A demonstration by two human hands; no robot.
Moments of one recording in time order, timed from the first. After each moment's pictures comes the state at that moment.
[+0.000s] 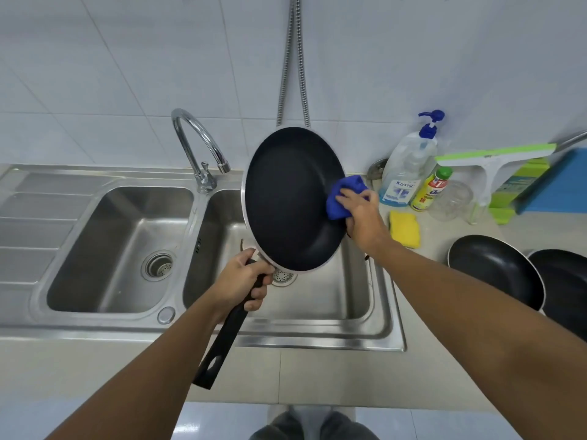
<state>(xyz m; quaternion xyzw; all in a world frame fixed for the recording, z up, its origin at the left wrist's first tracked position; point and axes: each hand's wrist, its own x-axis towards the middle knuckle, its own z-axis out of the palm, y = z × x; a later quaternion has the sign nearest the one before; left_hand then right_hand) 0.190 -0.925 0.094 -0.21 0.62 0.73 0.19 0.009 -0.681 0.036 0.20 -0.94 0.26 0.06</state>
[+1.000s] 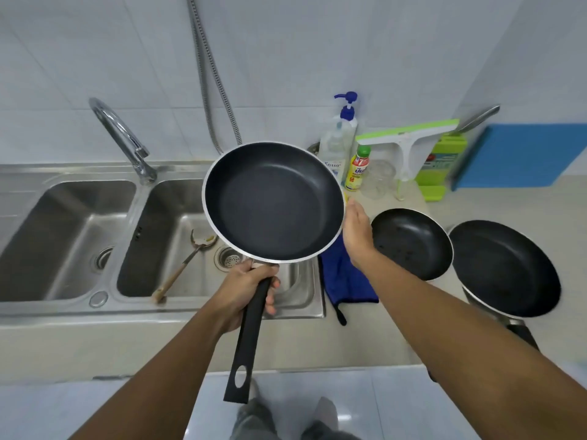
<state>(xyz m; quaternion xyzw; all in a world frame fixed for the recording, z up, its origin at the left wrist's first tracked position) 0.222 -0.737 0.091 -0.26 0.57 0.76 0.18 0.081 -0.539 0.055 -0.14 -0.76 0.63 -0.05</state>
